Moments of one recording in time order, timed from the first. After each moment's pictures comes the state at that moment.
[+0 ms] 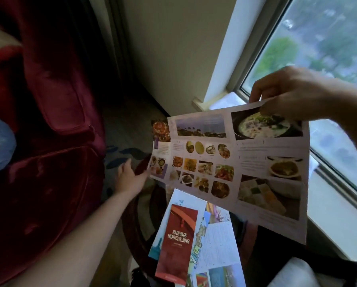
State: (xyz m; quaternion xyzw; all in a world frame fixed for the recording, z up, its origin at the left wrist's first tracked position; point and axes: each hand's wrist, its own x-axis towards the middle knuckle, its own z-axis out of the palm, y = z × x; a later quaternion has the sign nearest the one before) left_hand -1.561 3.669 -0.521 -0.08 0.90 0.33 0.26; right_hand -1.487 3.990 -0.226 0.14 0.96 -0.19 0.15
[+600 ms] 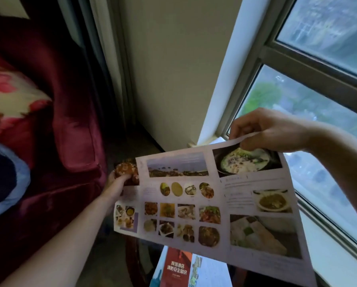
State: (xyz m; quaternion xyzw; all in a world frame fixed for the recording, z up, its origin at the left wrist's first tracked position) left_hand -1.621 3.631 -0.411 -0.16 0.75 0.58 0.29; right_hand -1.465 3.951 -0.109 0.06 0.94 -0.28 0.17
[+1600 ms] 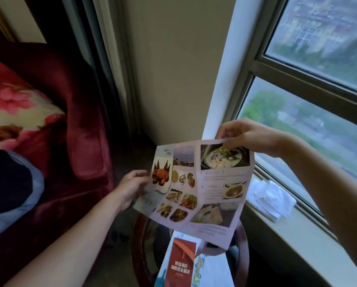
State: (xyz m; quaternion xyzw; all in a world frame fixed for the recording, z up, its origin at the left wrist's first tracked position) left_hand -1.590 3.651 -0.345 -0.06 0.71 0.60 0.35; right_hand -1.461 3.955 -0.129 0.07 0.87 -0.46 0.15
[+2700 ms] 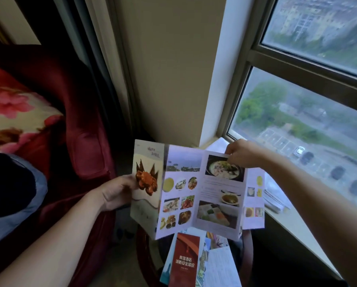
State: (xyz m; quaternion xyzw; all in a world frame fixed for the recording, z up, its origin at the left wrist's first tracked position) left_hand -1.595 3.617 -0.327 0.06 0.55 0.63 0.54; right_hand -1.460 3.970 -0.224 0.24 0.94 -0.18 0.17
